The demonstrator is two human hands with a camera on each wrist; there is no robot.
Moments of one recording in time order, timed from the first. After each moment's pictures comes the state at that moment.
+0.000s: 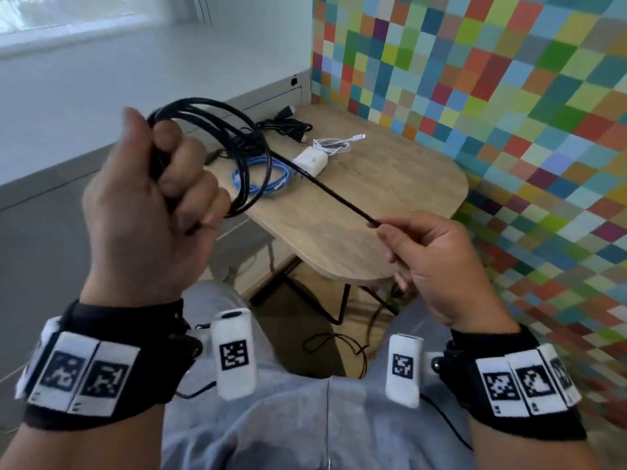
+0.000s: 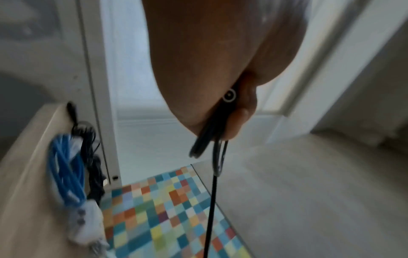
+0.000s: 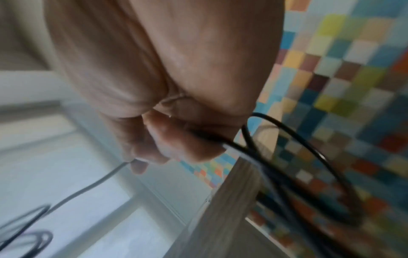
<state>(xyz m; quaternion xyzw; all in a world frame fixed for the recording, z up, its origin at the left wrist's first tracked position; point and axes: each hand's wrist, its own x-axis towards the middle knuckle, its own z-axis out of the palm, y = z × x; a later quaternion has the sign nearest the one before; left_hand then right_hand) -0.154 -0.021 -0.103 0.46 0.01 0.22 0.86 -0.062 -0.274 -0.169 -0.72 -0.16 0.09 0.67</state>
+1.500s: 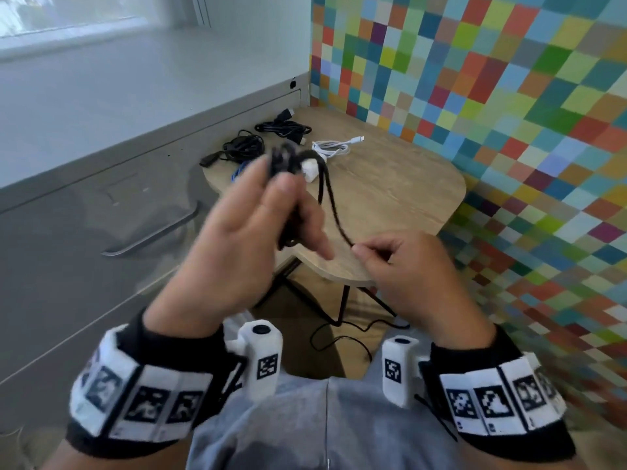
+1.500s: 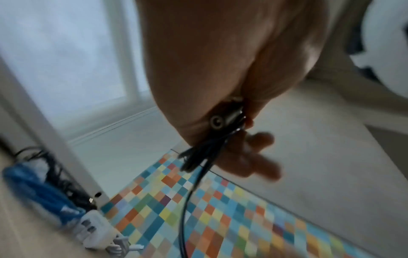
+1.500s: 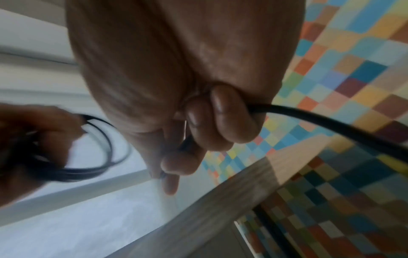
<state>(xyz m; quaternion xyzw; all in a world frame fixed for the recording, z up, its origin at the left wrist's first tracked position) -0.153 -0.066 -0.118 0.71 -0.07 0.17 0.68 -0.074 -0.262 -0.164 -0.90 -0.22 0.03 0.37</state>
